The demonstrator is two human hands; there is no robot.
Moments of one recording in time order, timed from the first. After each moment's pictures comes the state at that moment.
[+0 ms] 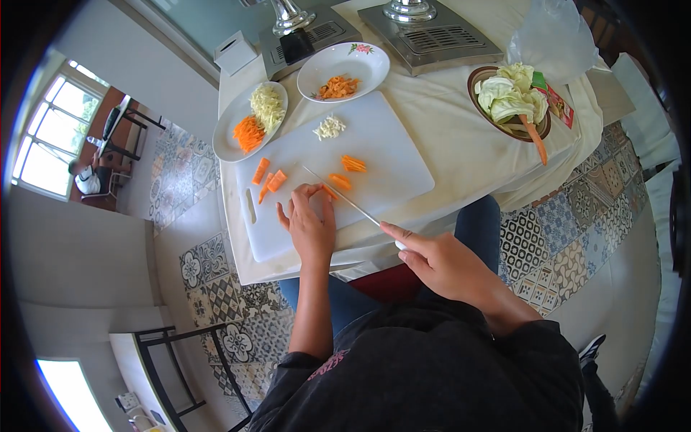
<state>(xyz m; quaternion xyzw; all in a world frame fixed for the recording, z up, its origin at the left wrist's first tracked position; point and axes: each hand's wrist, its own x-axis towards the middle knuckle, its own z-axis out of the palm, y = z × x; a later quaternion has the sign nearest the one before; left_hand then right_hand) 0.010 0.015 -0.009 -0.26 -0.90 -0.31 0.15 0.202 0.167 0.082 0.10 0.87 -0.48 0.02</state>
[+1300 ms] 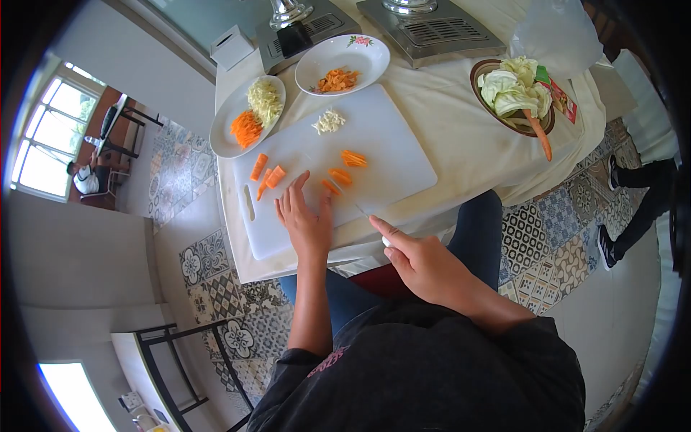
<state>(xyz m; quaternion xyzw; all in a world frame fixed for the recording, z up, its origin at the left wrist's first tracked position) 0.003 0.010 -0.009 -0.24 -0.90 -0.34 0.13 0.188 0.142 0.060 0.10 0.83 -0.55 -0.04</state>
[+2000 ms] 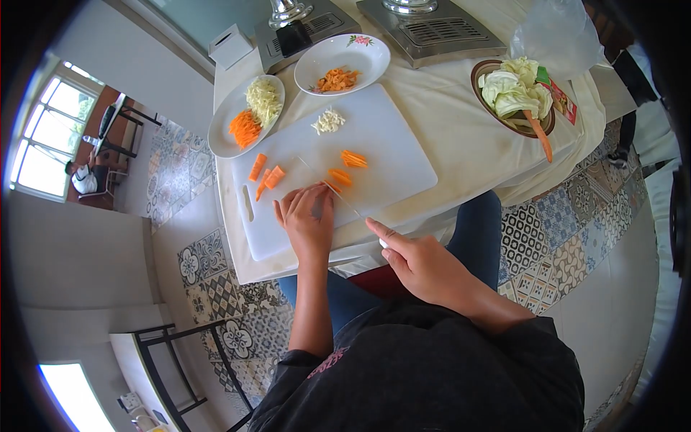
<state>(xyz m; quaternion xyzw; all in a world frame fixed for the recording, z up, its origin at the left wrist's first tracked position) 0.007 0.012 -0.007 -0.27 -0.89 -0.33 0.17 0.185 0.142 0.056 0.09 0.85 -0.52 -0.05</state>
